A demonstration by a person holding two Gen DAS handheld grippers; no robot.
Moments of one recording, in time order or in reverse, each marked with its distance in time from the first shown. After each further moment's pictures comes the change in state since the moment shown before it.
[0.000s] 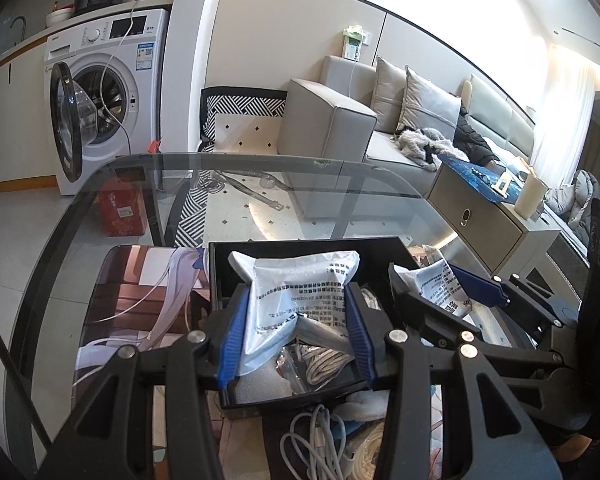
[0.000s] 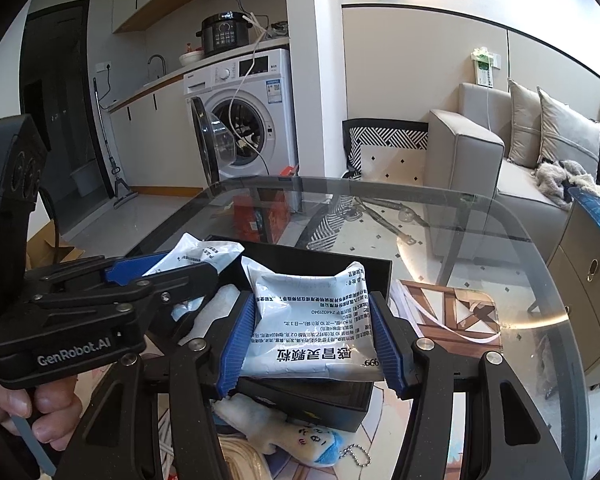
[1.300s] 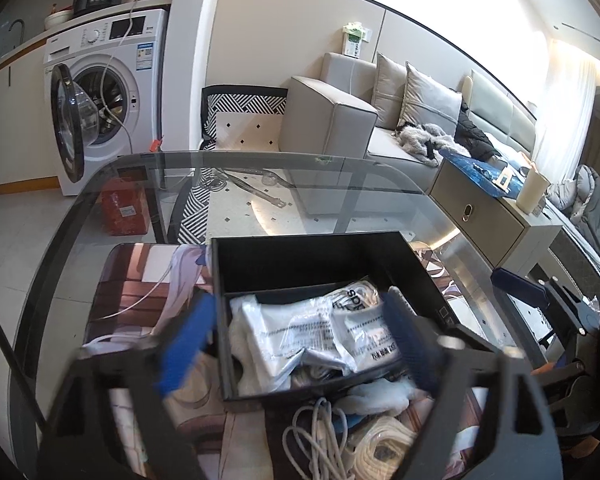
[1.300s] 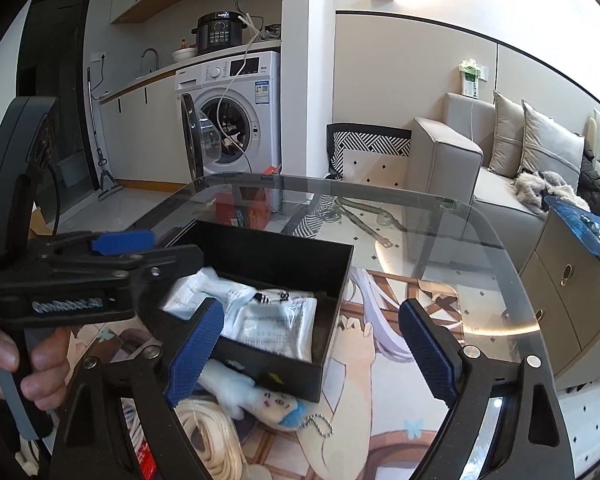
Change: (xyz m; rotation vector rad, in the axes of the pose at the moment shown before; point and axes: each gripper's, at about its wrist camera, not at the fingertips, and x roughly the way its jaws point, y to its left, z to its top) left arm -0.008 0.000 -0.003 0.007 0.002 0.012; right arm -0.037 -0.010 -0.019 -0.041 -0.025 -0.076
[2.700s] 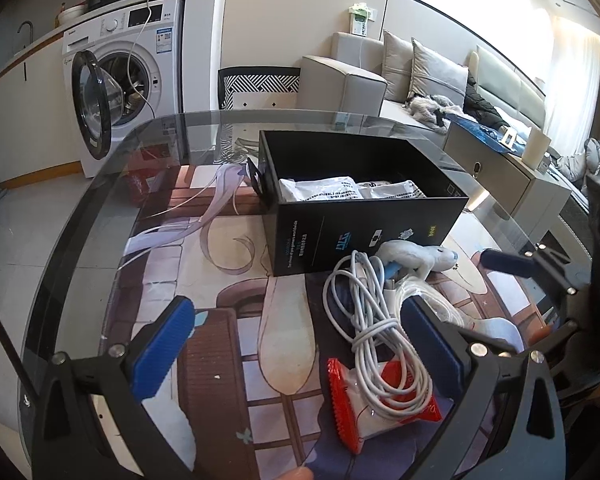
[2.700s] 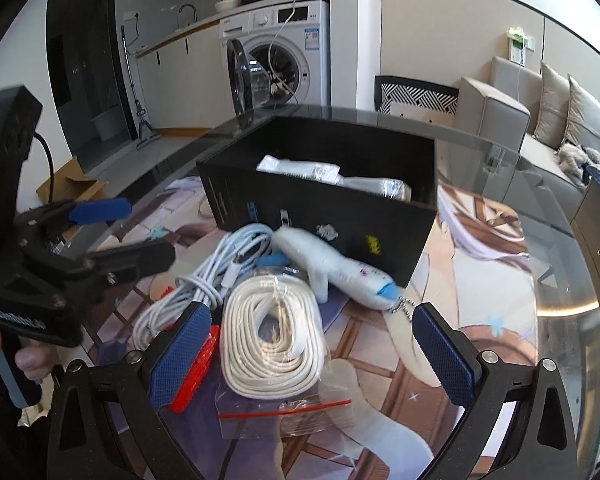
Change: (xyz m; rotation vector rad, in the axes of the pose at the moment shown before) left arm -0.048 0.011 -0.087 0.034 0.061 0.064; right arm 0.003 0.049 -0.074 -0.069 0.196 0.141
